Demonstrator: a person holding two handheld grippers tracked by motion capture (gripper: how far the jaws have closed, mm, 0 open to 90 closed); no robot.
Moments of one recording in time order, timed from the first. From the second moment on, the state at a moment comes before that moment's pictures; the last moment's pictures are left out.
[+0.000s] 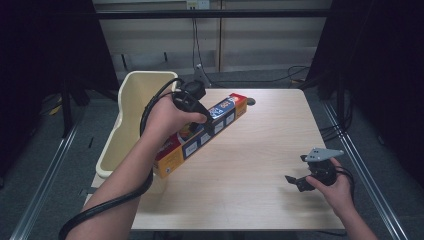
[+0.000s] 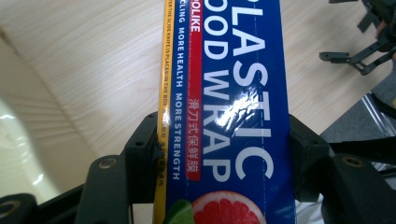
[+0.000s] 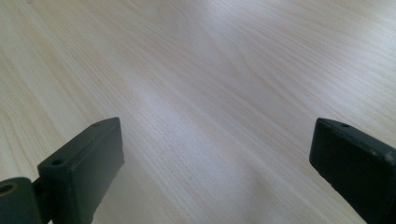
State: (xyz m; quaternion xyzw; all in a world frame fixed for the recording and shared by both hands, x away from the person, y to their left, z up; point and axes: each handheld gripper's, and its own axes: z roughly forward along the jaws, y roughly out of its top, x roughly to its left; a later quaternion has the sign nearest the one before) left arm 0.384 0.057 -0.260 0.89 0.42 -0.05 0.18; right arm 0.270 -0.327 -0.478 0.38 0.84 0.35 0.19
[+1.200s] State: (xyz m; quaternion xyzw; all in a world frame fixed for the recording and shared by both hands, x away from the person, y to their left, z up) left arm 0.389 0.110 -0.223 0.85 0.49 -0.03 0.18; right arm 0.271 -0.325 -0.480 0.38 0.84 0.35 0.18
